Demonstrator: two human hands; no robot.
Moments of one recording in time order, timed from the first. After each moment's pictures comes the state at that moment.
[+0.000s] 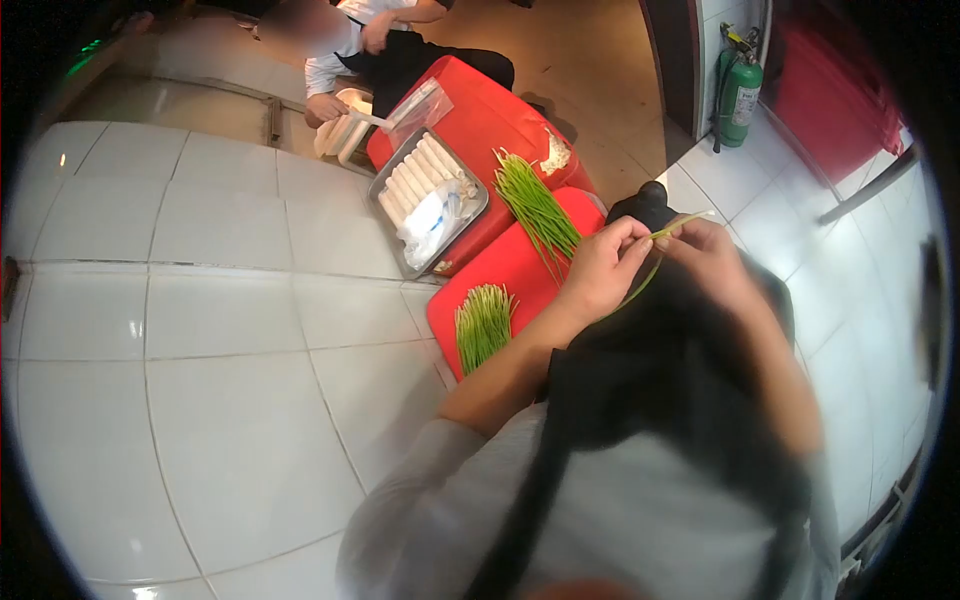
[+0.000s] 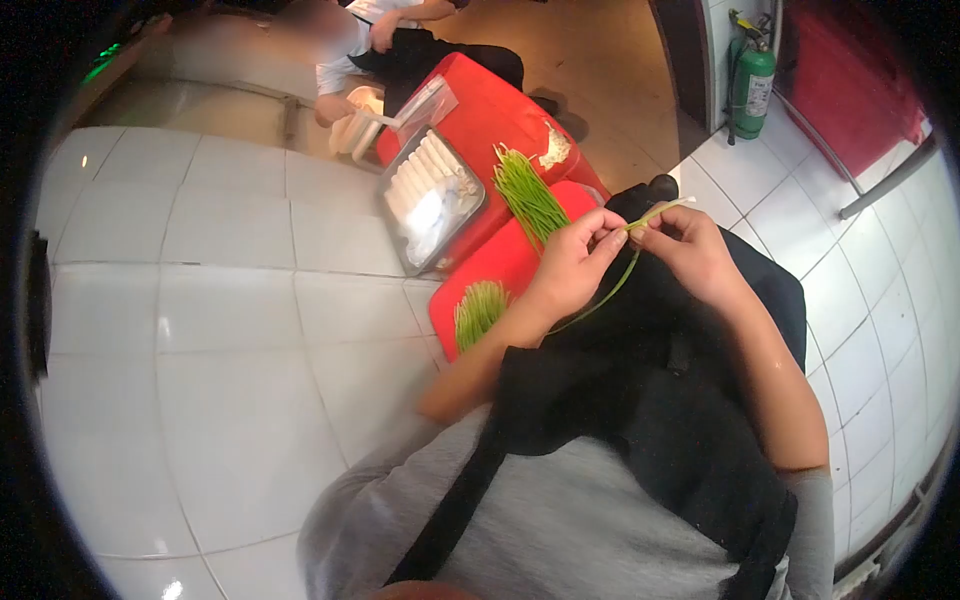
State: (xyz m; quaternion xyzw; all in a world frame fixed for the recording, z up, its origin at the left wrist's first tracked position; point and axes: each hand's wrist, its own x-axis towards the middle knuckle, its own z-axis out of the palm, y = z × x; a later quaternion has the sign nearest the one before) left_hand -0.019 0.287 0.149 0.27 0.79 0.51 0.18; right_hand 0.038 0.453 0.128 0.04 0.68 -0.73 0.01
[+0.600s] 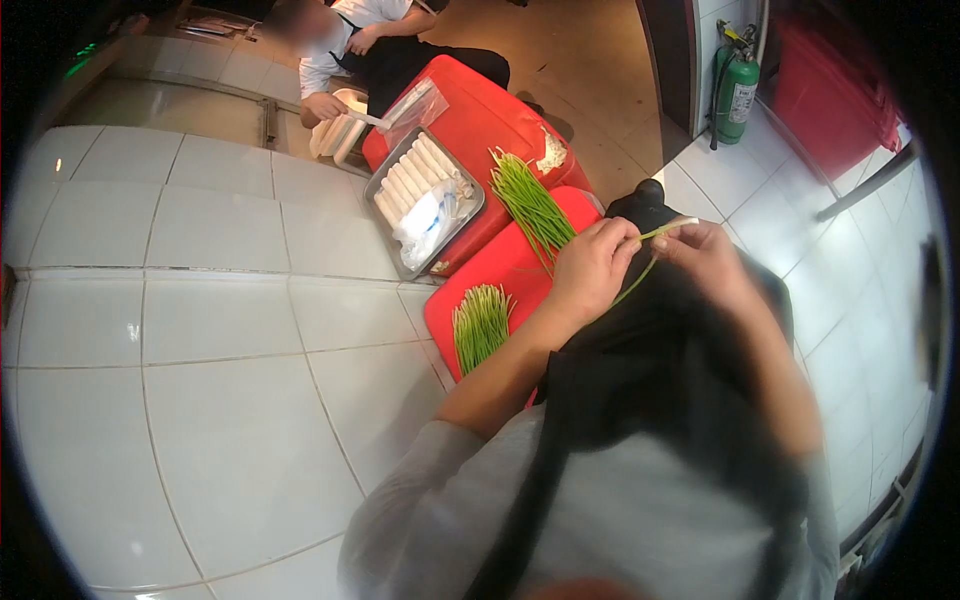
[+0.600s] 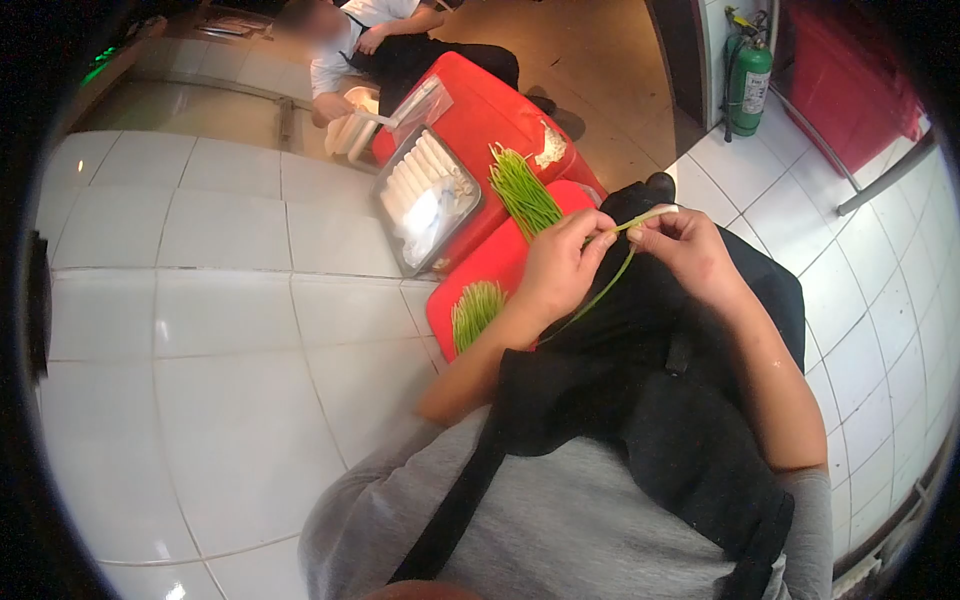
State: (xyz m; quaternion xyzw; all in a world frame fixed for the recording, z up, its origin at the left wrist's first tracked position) left_hand -0.019 0.281 0.160 0.35 0.86 0.38 0.05; right_hand 0.039 0.452 0.131 0.05 0.65 -0.76 0.03
